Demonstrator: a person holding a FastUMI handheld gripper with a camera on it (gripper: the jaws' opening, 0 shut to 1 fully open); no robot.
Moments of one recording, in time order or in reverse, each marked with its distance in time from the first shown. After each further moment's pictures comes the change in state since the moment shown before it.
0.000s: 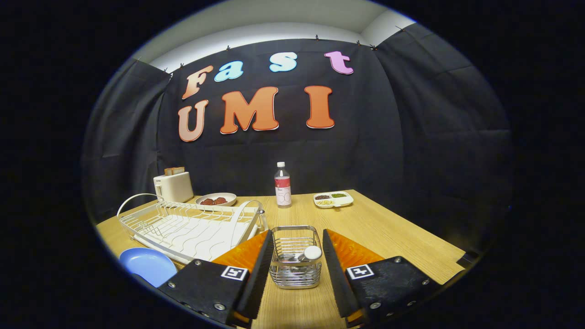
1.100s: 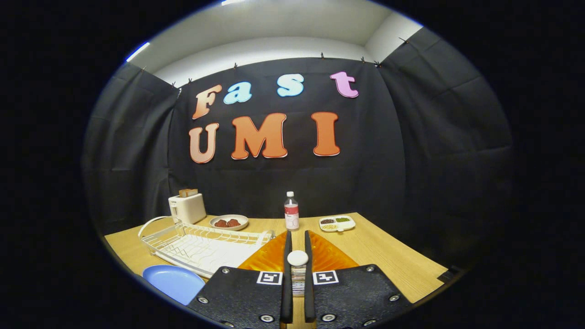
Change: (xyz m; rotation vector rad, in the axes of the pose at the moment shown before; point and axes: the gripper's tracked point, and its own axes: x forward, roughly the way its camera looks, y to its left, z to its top) arm -0.060 0.019 0.092 -0.009 -0.135 0.036
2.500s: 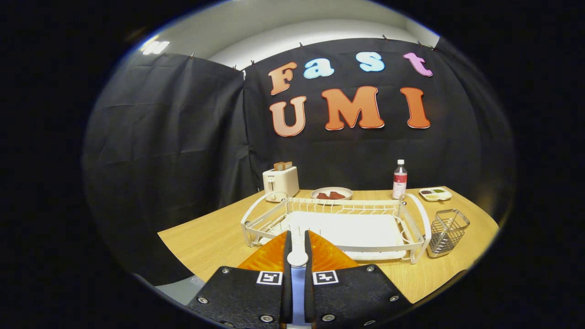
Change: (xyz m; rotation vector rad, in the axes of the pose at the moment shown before) arm -0.057 0.277 -0.079 0.015 0.192 0.433
